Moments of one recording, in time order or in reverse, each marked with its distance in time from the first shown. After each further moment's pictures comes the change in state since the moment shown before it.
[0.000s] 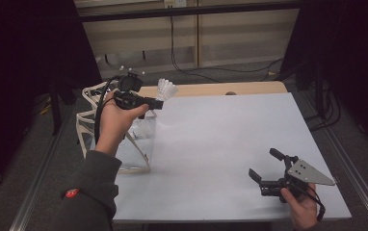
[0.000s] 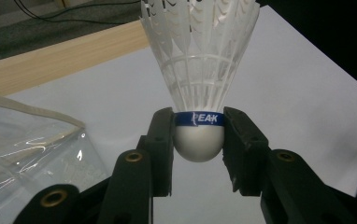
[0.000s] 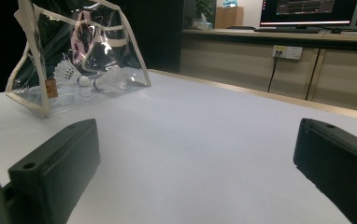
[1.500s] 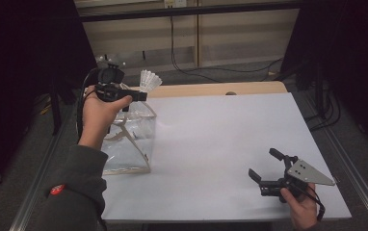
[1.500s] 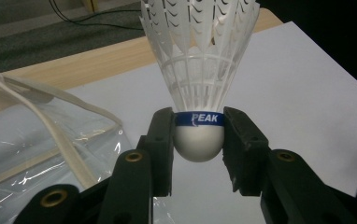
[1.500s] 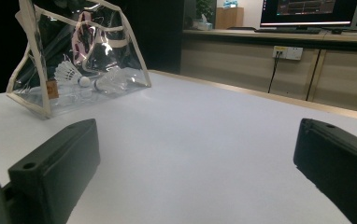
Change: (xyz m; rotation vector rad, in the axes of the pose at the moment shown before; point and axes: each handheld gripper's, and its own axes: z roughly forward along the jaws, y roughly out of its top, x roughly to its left) left arm 0.025 0.007 -0.032 -0.033 0.074 -0.052; right arm 0.000 0.000 0.000 -0.004 0.002 -0.003
